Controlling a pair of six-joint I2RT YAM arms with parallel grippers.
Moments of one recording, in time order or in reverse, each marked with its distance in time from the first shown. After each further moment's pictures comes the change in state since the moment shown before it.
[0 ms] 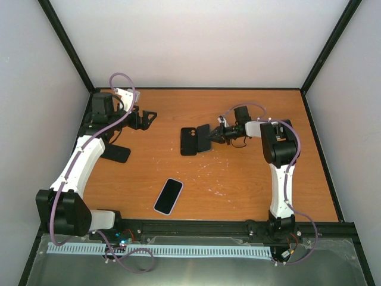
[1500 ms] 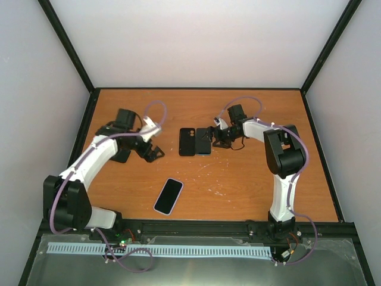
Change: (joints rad) left arm -0.101 0.082 -0.053 -0.395 -0.056 0.432; right arm 0.094 -0.193 -0.059 -0.216 0.287 -0.191
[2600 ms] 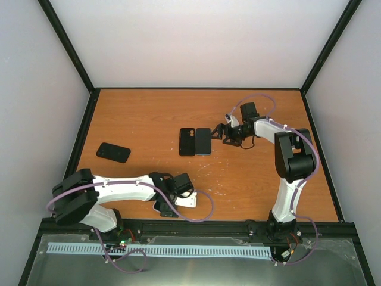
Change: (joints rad) left arm -0.974 0.059 -0.333 0.093 -0.591 0.050; right arm -0.095 -0.102 -0.055 -0.053 0.029 -0.058
